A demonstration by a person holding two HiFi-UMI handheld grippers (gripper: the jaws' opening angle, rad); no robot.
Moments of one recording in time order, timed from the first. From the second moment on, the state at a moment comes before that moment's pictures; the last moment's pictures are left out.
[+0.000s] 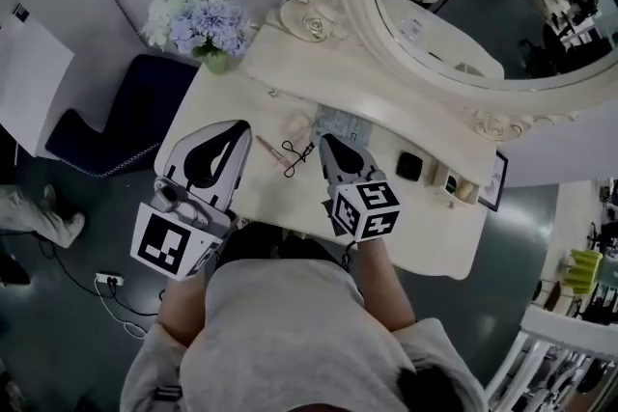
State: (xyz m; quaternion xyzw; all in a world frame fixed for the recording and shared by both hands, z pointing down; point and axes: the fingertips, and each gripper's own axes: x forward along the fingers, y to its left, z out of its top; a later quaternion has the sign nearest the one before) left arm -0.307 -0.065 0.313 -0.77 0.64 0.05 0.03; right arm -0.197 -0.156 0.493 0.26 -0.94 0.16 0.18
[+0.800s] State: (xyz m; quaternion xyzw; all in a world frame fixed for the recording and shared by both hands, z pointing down) left arm -0.341 -0.110 0.343 -0.84 0.55 0.05 0.00; right arm -0.194 -0.146 0.607 0.37 -0.84 0.30 0.27
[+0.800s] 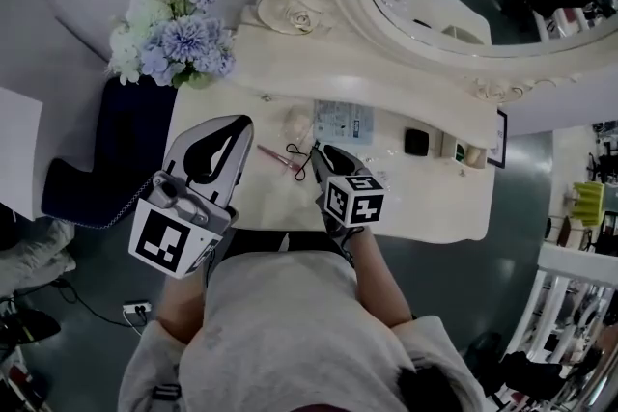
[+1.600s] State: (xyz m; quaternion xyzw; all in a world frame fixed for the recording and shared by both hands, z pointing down) left arm -0.342 -0.122 0.352 -0.85 0.52 0.05 0.00; right arm -0.190 -0.148 0.619 0.41 -0.82 0.27 0.30
